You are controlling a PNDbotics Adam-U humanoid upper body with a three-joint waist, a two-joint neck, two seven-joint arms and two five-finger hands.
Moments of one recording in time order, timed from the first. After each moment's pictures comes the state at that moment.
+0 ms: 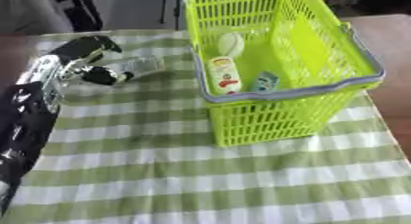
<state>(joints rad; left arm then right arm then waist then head) -0.91 0.50 -0.01 -0.81 -1.13 -0.21 -0.23 -0.47 -0.41 -0.01 -1.98 0.47 -0.05 -0.09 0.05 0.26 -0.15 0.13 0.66</state>
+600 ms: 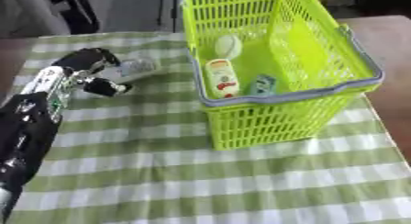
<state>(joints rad) -0.90 0.50 0.00 -0.80 -1.17 -0.17 -0.19 -0.48 -0.41 -0.01 -1.98 0.47 -0.05 -0.08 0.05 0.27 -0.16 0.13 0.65</state>
